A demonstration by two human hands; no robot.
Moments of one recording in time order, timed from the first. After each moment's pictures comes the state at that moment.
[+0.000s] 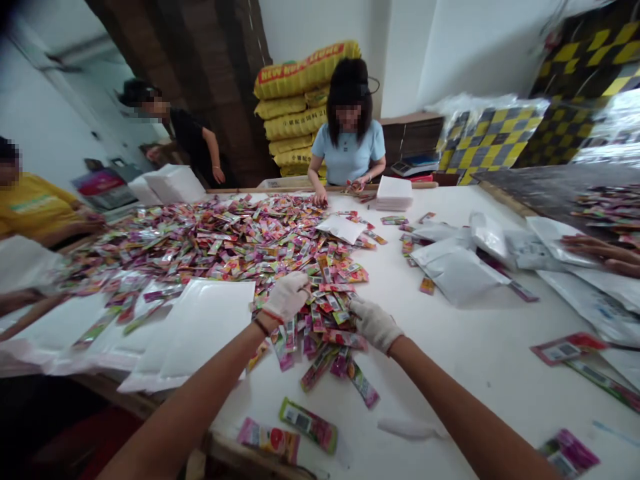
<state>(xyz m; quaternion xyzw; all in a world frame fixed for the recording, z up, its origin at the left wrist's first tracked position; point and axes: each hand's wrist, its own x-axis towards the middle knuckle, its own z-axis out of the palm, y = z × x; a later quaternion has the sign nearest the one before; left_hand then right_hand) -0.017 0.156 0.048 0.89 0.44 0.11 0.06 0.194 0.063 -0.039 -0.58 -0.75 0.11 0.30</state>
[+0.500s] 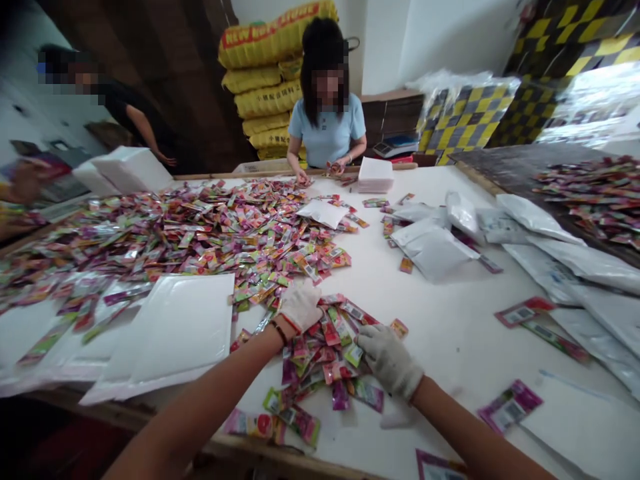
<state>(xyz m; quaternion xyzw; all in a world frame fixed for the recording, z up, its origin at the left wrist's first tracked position) 0.035 0.111 -0.002 0.92 0.40 -0.02 0.04 0.196 -0.041 -0.057 -0.60 -0.77 0.06 0.19</state>
